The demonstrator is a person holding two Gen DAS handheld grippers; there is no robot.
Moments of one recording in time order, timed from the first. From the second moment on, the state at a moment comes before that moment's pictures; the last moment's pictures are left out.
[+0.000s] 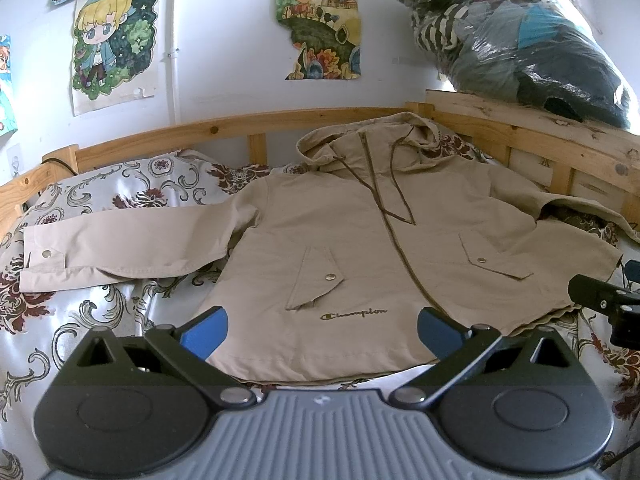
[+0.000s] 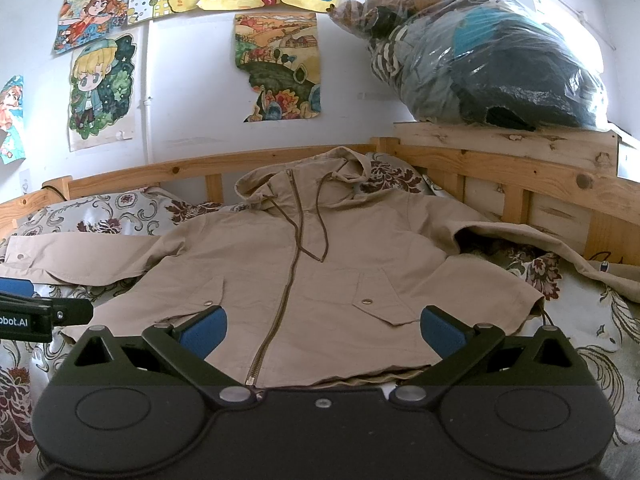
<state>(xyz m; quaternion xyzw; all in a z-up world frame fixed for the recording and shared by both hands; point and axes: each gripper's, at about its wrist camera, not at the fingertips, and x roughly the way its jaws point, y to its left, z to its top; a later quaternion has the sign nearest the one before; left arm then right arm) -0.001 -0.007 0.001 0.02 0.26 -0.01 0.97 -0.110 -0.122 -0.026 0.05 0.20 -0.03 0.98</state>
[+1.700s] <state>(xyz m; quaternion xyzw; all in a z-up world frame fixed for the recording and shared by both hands) -0.002 -0.003 0.001 0.02 0.26 -0.01 0.97 -0.108 -0.123 -0.026 0.05 0.21 -0.03 0.98</state>
